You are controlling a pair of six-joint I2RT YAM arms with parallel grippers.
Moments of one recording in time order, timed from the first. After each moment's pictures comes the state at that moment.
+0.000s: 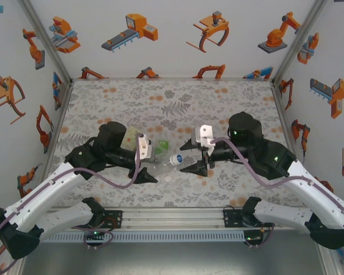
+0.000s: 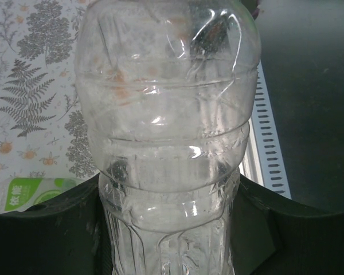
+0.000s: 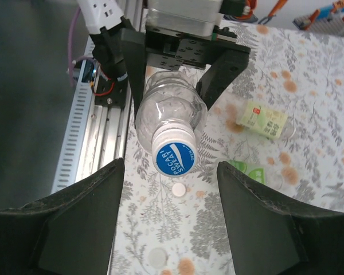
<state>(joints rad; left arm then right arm) -0.79 0.94 0.95 -0.66 0.81 0.52 0.91 0.96 1.24 -0.62 -0.67 -0.41</state>
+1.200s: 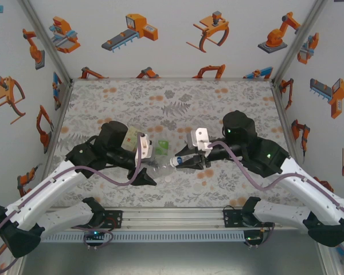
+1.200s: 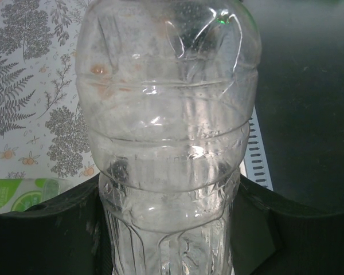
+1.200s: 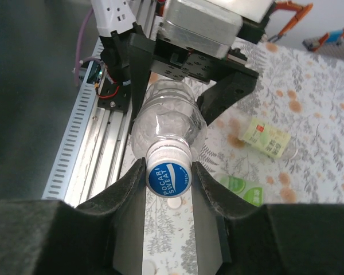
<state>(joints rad) -0.79 0.97 0.97 -0.71 0.84 0.51 0.91 0.99 1.22 -0.57 -0.72 -0.42</state>
